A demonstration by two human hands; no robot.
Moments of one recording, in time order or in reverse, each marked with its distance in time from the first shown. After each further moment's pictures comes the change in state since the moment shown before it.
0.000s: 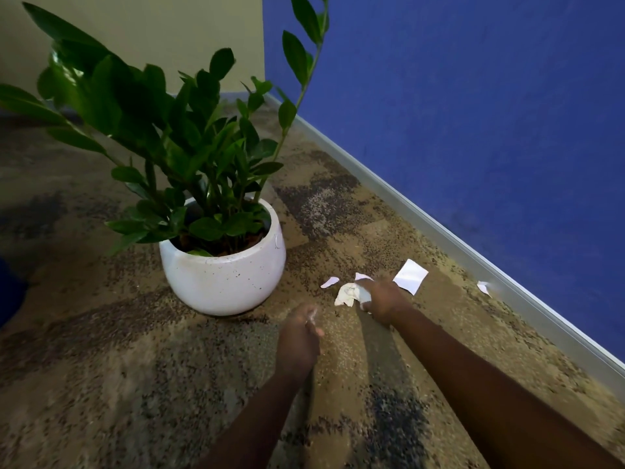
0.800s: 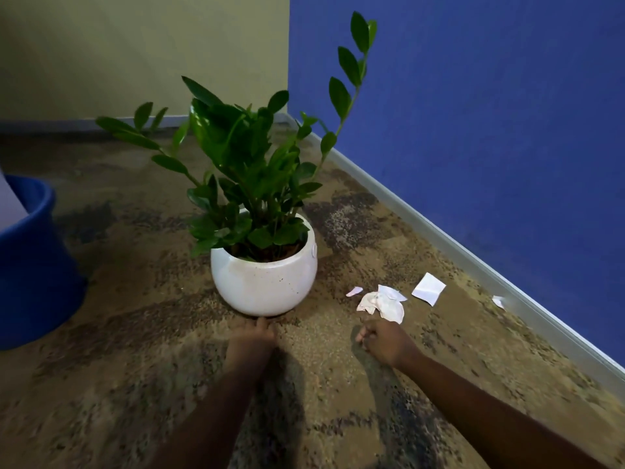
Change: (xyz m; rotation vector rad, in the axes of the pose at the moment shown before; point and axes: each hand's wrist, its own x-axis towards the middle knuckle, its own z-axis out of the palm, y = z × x) left_hand -0.012 -0.032 -0.111 1.348 0.130 0.307; right_hand -0.067 -0.052 0.016 0.374 -0.047 -0.041
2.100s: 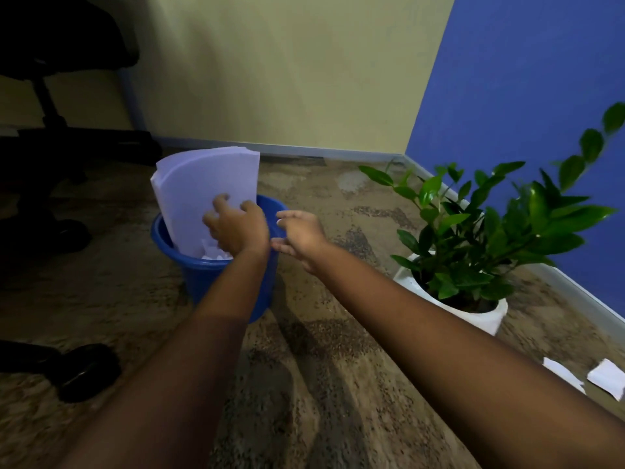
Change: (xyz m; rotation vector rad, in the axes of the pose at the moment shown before) left_hand -0.015 -0.316 -0.138 -1.321 0.693 -1.109; right_hand 0.004 -0.484 0.097 0.887 -0.112 -0.177
